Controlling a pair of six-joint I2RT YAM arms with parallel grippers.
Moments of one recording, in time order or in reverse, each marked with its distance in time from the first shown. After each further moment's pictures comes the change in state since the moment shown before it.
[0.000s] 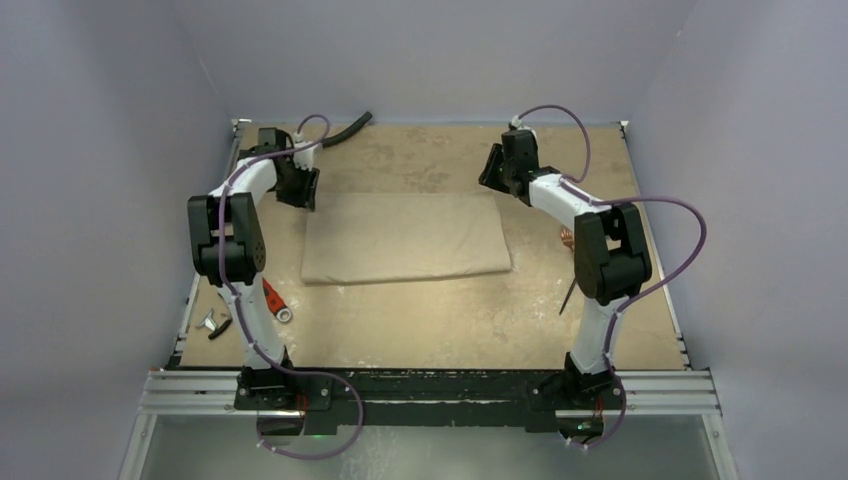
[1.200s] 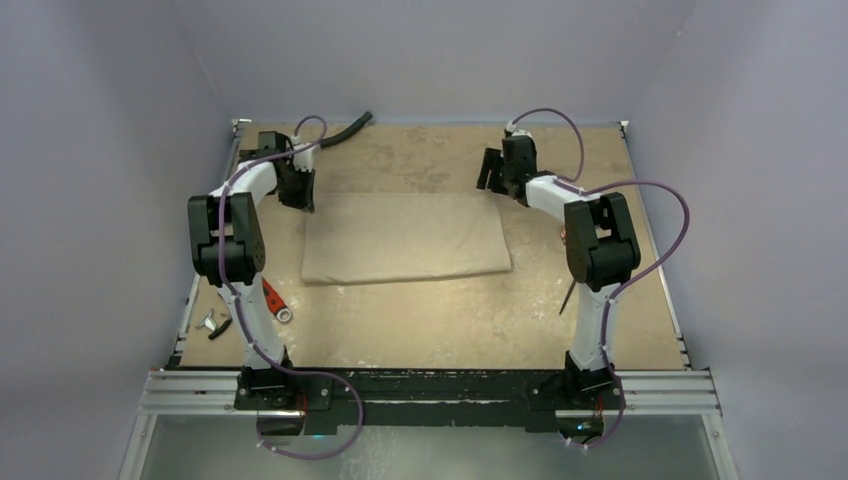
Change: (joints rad) left arm 0.010 0.003 -0.027 0.037 0.056 -0.086; right arm -0.031 0.116 0.018 0.090 0.002 -0.133
